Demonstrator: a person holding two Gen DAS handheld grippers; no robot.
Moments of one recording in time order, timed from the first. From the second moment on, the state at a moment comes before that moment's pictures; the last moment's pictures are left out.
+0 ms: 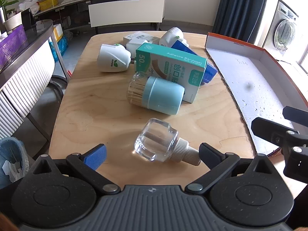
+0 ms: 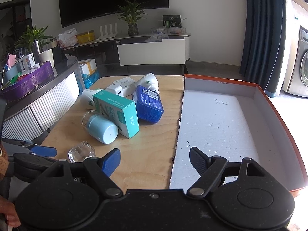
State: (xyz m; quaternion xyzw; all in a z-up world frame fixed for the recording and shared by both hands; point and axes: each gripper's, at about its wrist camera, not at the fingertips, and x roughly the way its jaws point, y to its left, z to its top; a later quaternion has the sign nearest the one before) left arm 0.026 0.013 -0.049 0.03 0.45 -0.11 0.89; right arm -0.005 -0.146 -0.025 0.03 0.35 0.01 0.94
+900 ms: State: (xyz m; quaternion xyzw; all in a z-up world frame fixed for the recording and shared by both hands) left arm 0.025 0.007 -0.069 0.11 0.39 -0.21 0.89; right arm 0.000 -0.148 -0.027 0.03 0.35 0.00 0.94
